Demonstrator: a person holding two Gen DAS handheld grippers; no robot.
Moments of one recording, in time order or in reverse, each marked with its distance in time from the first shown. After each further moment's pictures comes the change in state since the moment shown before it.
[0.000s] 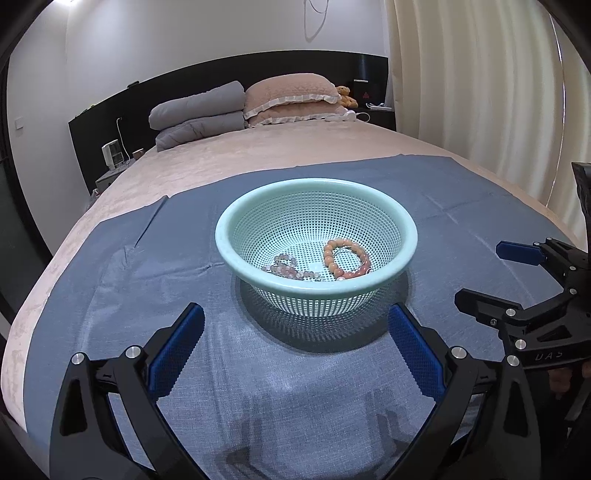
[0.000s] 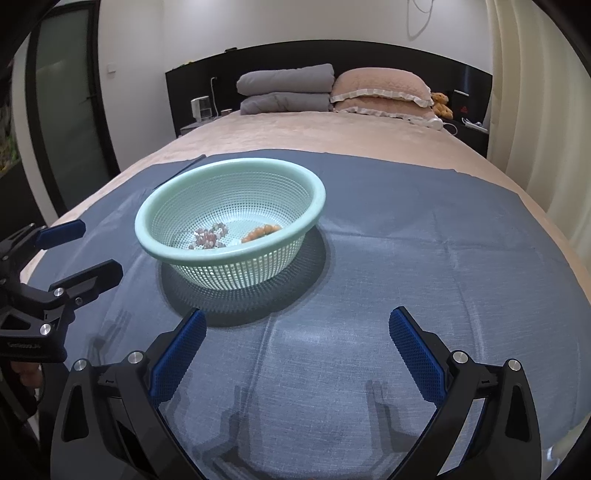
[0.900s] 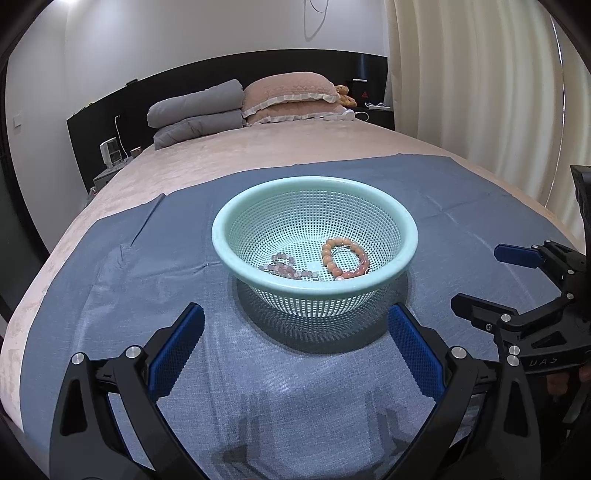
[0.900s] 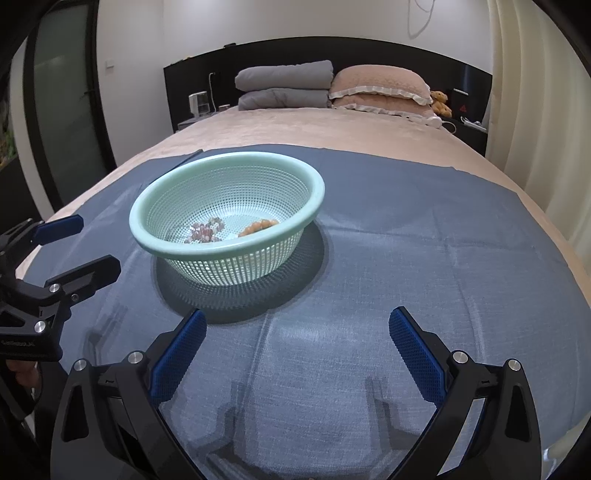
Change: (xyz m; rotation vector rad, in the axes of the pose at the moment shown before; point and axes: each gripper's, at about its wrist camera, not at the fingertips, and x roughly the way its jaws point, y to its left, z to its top) left arm 0.005 0.002 0.000 -0.008 0.004 -0.019; right arm 0.006 0.001 -0.001 -0.010 0.016 -0.013
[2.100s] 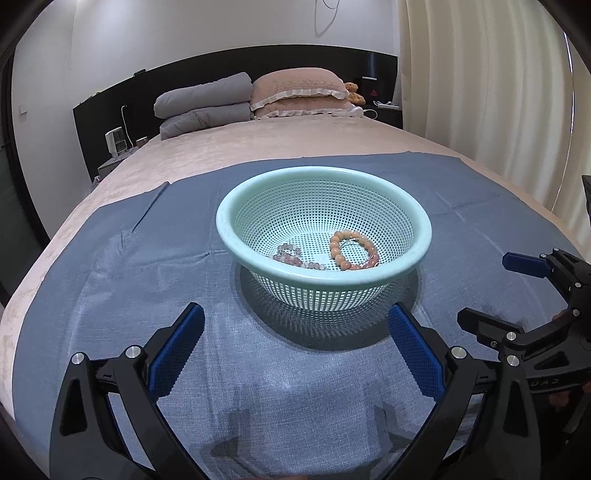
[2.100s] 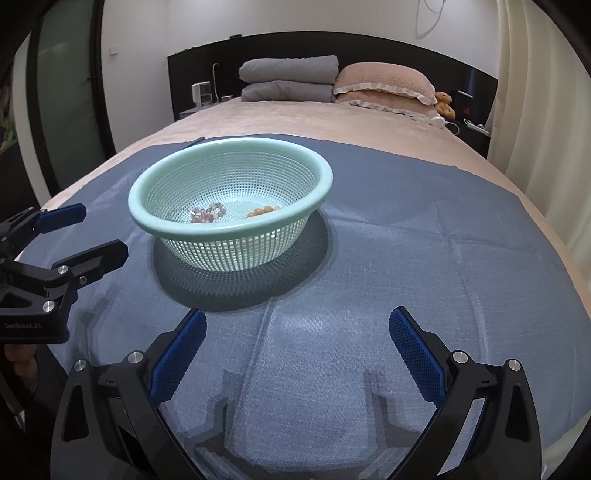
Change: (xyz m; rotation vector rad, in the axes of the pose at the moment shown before) left arm 0.010 0.007 -0.007 -0.049 0.015 0.016; right arm 0.007 0.007 -0.006 -0.039 0.023 -0.018
